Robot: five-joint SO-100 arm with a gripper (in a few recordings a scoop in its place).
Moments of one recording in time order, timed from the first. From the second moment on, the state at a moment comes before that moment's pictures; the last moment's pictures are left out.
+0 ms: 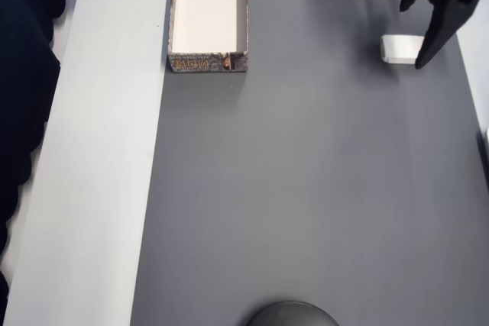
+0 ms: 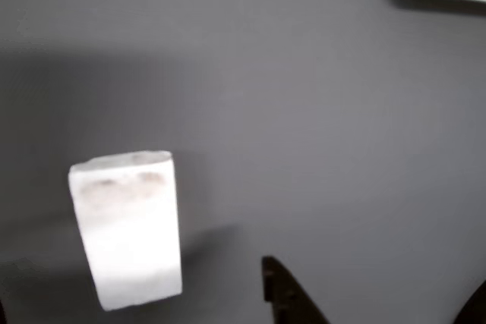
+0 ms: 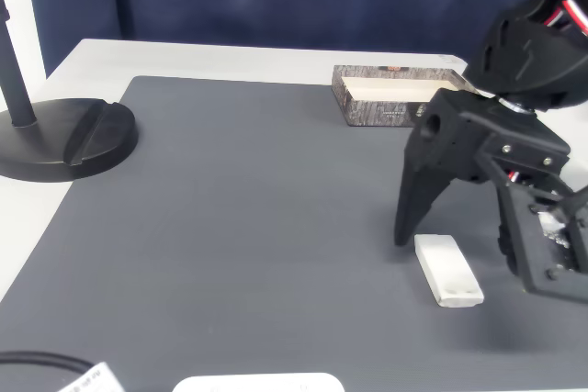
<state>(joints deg) 4.1 114.6 133.3 58.9 92.4</state>
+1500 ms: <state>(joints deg) 4.6 109.9 134.1 58.3 91.8</state>
